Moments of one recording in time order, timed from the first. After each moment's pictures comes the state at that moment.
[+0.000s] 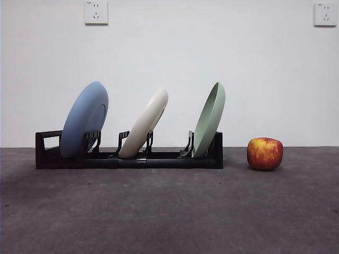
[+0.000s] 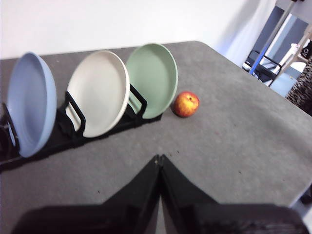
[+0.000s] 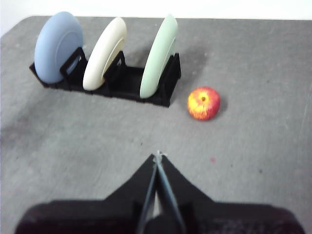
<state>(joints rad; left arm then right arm) -0.04 0.67 1.03 -0.79 0.61 0.00 0.00 0.68 1.16 -1.04 -0.37 -0.08</state>
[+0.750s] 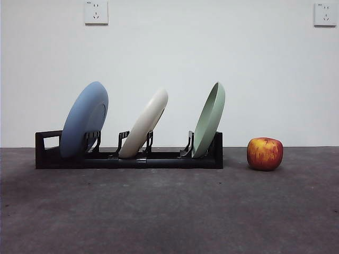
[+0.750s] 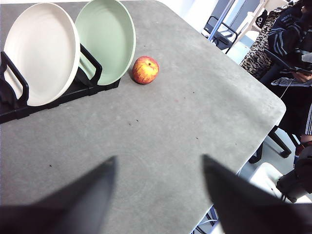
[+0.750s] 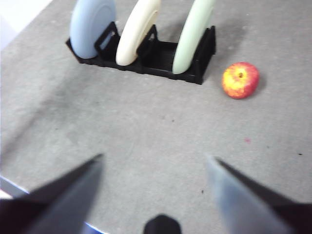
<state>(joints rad) -0.08 0.72 1.05 -0.91 0.73 0.04 0.00 0.68 1.17 -1.14 -0.50 -0.10</state>
